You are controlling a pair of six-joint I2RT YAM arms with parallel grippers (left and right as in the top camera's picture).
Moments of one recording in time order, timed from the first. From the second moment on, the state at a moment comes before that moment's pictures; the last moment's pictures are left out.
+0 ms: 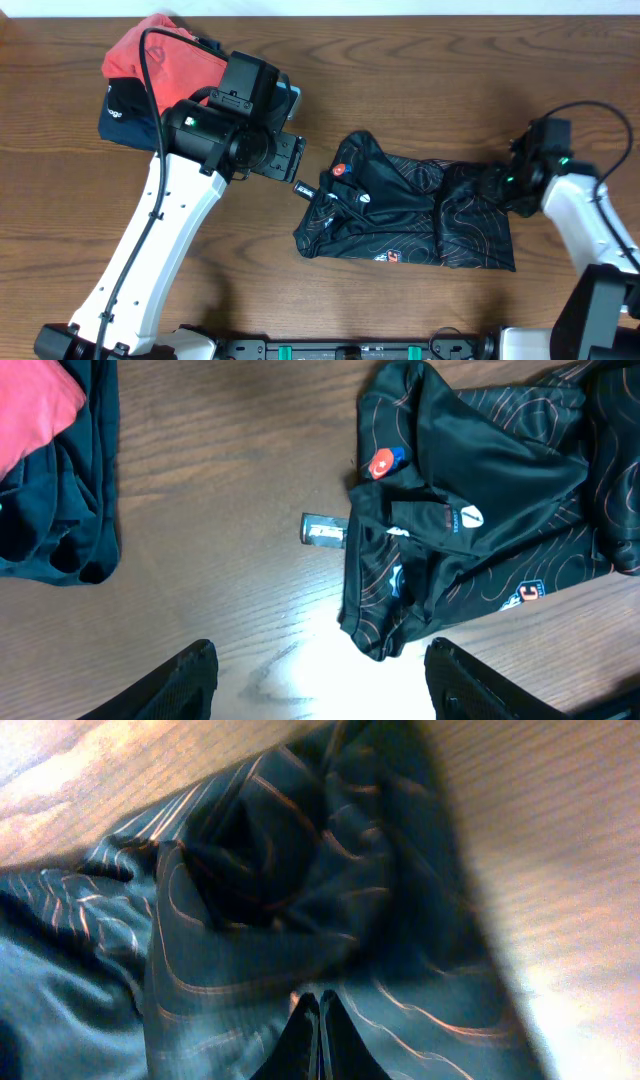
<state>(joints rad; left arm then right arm) -0.39 1.51 1.57 -1.24 0.09 -0.04 -0.14 1.55 0.87 -0.63 -0.21 0.40</state>
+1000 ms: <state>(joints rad) -0.39 1.51 1.56 -1.28 0.09 -0.07 -0.10 1.52 0.76 -0.70 -0.34 0.39</state>
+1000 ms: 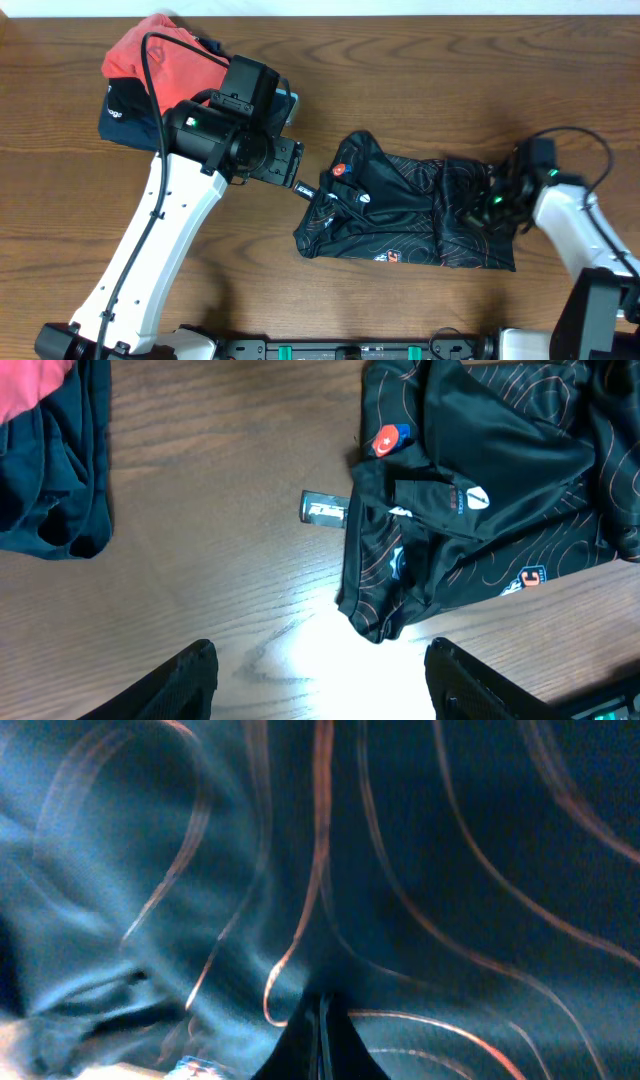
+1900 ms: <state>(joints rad) -0.39 1.80 1.36 -0.99 0.24 -0.17 -0.11 1.25 0.78 -0.79 -0.39 0.39</state>
